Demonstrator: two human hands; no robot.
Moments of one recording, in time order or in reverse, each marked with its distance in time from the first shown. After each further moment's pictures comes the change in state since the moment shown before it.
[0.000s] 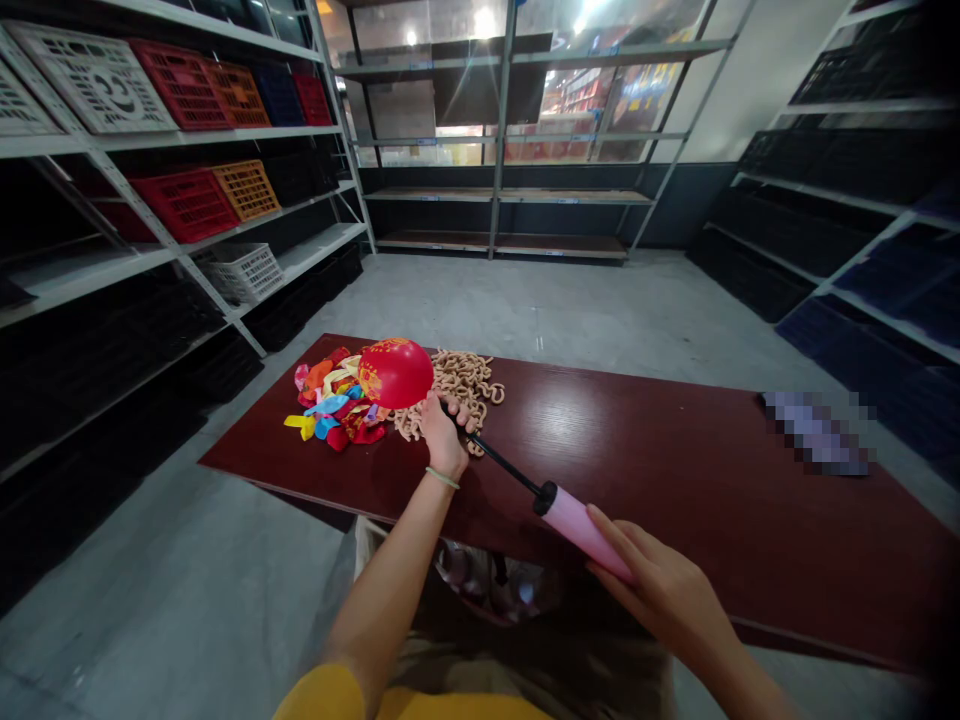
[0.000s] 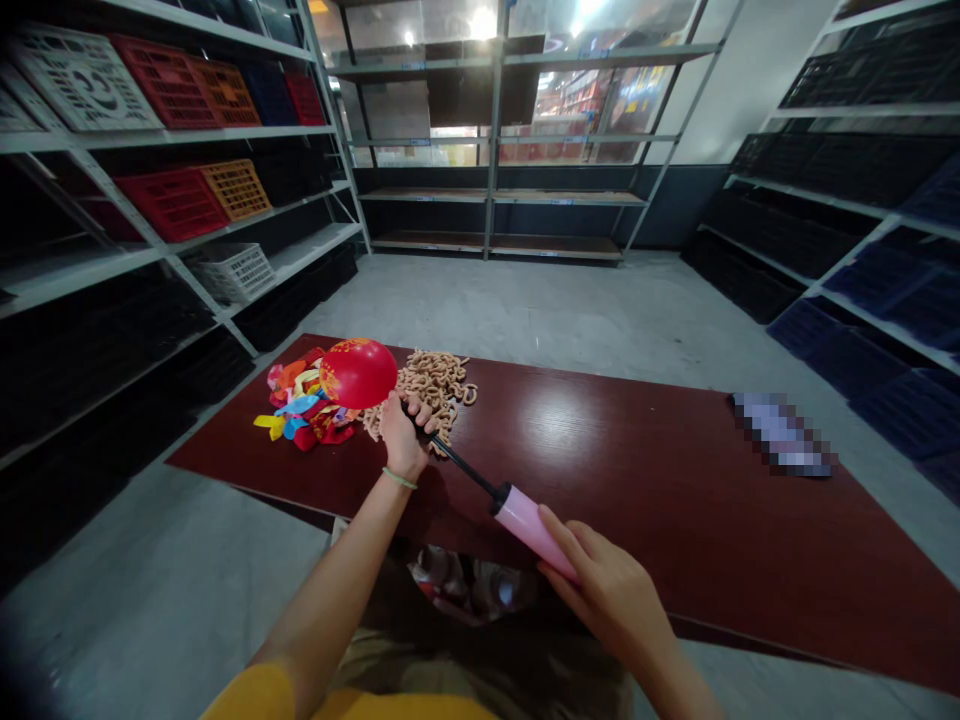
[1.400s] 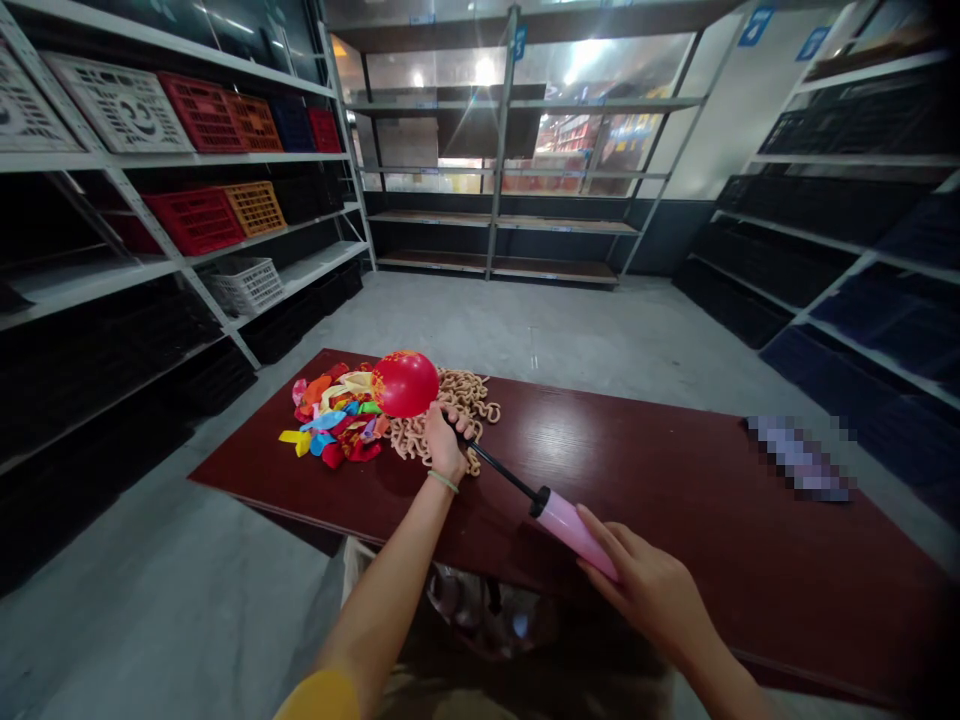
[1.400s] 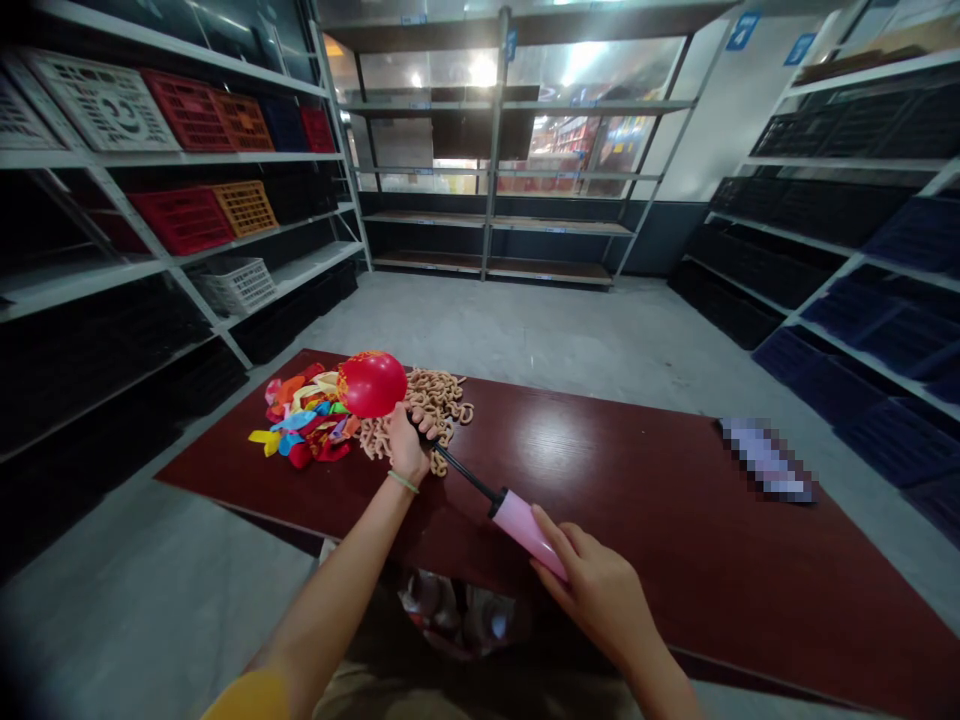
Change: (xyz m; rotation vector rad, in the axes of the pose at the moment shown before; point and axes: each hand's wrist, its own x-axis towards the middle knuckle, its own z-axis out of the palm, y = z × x) left_hand 0.027 -0.016 -0.005 -0.065 -0.030 -0.011; right_hand 0.023 0.009 0.001 -0.129 0.058 -0.012
